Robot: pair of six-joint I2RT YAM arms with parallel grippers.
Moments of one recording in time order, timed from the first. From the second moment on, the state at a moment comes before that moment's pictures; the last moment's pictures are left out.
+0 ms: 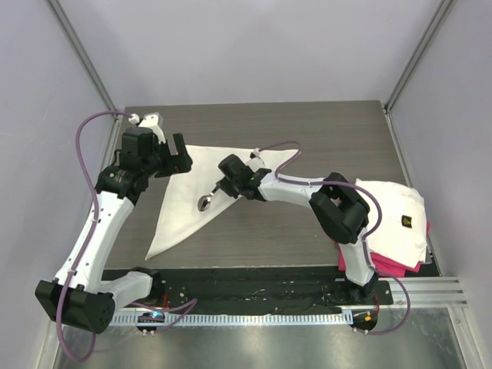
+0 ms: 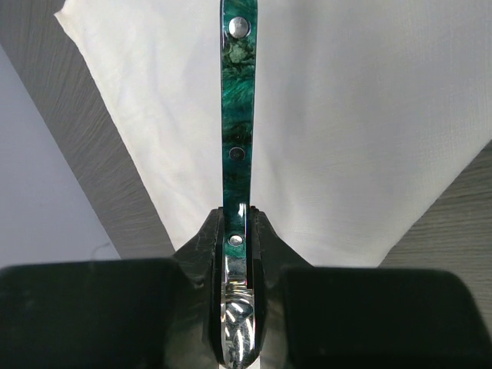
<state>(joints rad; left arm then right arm) -0.23 1.12 1.20 -0.68 -0.01 -0.32 0.87 2.03 1.43 -0.20 0.27 1.47</state>
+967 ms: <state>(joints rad) -0.23 1.08 1.20 -0.68 -0.03 -0.32 0.91 2.06 1.40 -0.27 0.37 1.64</state>
